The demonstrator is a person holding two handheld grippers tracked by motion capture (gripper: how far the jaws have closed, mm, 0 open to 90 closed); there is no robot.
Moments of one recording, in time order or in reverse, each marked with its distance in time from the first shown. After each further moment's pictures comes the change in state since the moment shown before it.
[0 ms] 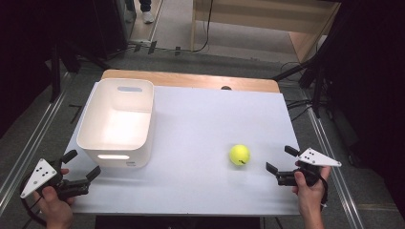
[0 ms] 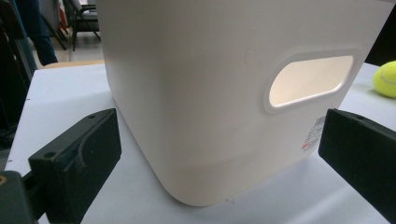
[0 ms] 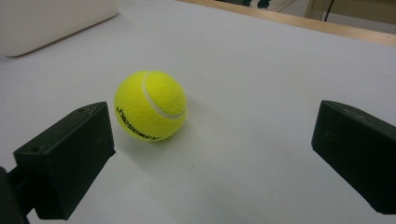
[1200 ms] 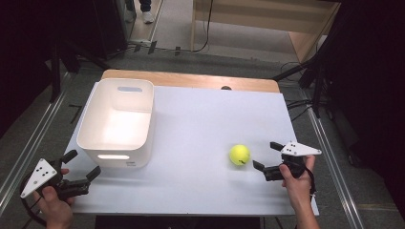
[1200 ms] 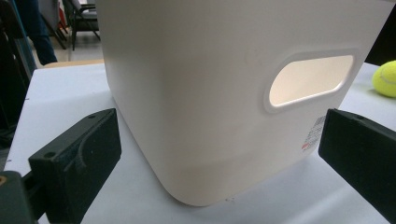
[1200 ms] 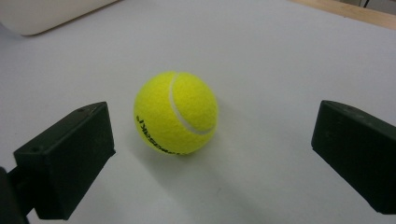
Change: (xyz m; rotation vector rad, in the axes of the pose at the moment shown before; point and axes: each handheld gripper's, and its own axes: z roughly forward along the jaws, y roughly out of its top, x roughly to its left) left arm 0.000 0.000 0.000 0.004 -0.001 0.001; right arm 0.013 0.018 0.035 0.096 0.086 -0.049
